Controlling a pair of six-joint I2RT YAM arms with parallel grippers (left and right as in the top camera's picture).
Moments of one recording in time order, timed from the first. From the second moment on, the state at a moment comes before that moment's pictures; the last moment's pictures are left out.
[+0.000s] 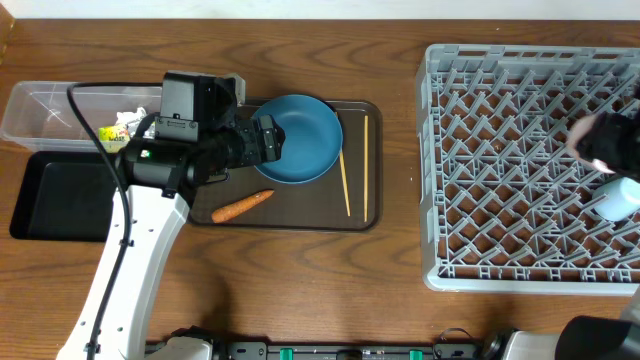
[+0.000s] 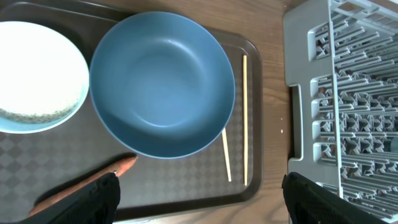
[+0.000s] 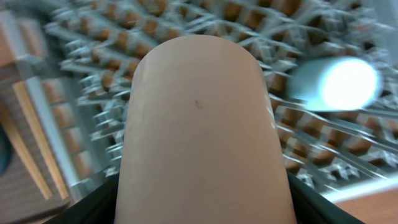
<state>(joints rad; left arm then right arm) -0.16 1.35 1.29 -0.88 0.30 -0.35 -0.46 1.54 1.69 -1.35 -0.11 0.03</state>
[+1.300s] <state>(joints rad) -0.16 1.35 1.29 -0.92 0.28 -0.33 -0.60 1.93 1.69 -1.24 0.00 0.08</state>
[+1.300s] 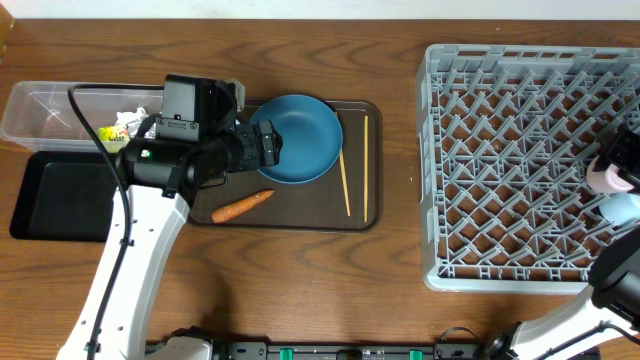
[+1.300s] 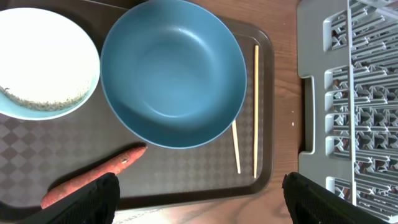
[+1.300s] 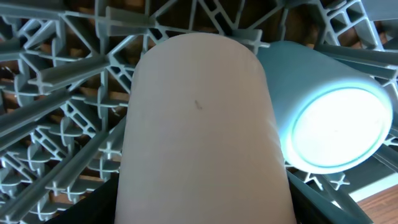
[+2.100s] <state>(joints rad) -0.16 1.35 1.29 -0.92 0.28 -0.33 -0.60 1.93 1.71 -1.21 -0.27 0.06</state>
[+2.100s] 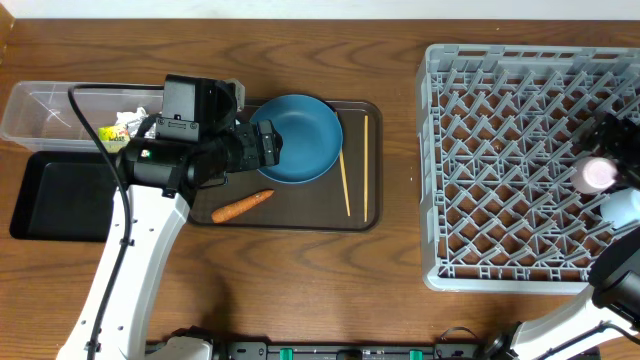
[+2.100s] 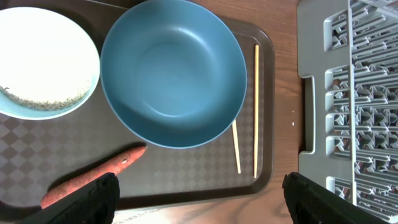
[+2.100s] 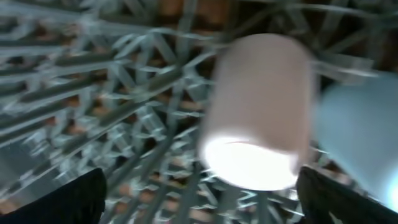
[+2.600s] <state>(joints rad) -0.16 1.35 1.29 -0.94 0.28 -0.33 -0.54 1.88 1.66 -1.19 -0.17 0.03</state>
